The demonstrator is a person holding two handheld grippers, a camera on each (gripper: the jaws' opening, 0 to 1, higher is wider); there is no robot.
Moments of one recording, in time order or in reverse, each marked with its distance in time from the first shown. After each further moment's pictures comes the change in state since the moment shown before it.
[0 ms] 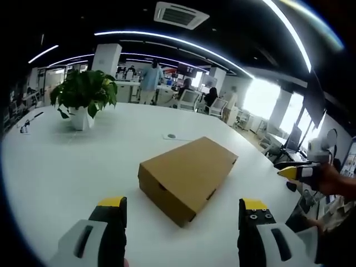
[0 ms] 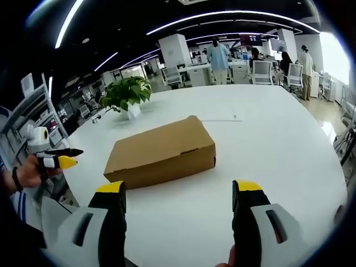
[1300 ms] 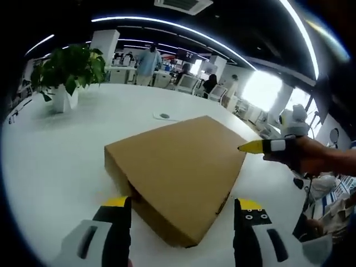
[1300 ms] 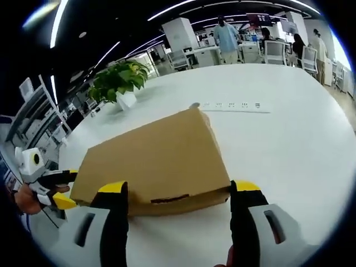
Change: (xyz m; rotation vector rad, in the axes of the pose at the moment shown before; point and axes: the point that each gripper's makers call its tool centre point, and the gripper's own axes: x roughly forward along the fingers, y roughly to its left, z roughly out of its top) left arm 0.100 -0.002 -0.039 -0.029 0.112 -0.020; right arm 0.145 -0.027 0.009 0.020 0.134 0.093
